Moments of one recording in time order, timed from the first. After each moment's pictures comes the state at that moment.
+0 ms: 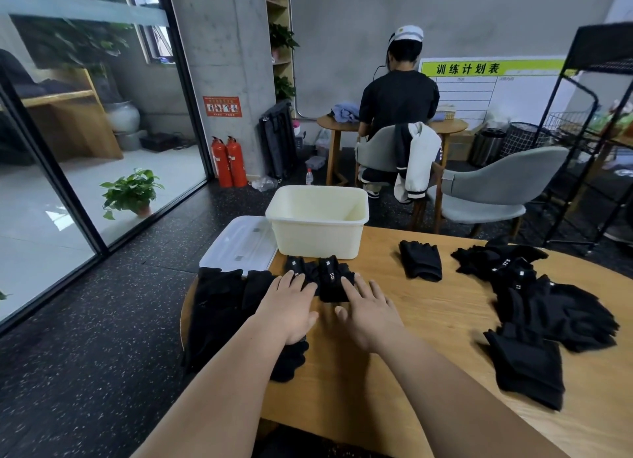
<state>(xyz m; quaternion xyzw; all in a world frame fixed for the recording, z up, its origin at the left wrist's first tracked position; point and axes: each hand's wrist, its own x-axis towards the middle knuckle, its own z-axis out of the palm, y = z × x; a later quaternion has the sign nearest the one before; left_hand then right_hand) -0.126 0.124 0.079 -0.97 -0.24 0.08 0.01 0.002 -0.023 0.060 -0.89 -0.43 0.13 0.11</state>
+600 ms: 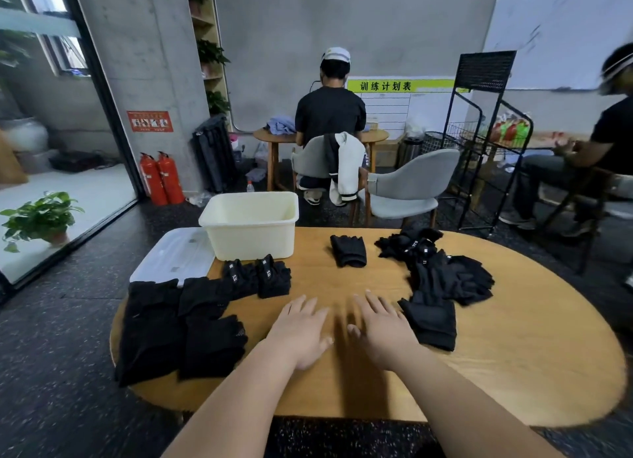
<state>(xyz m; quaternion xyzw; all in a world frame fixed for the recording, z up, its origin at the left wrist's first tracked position) -0.090 -0.015 0.062 -0.99 -0.11 0.09 -0.04 0.023 -0.186 0.048 -0.93 -0.34 0.09 0.08</state>
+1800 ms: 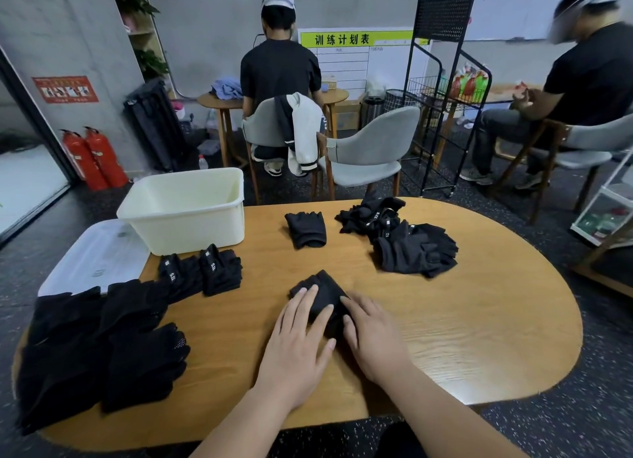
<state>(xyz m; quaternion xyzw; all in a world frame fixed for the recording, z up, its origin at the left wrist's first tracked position) -0.061 -0.074 -0.015 -0.99 -0.05 -0.12 -0.06 0.053 -0.237 -0.020 -0.91 -0.34 -0.06 0.20</state>
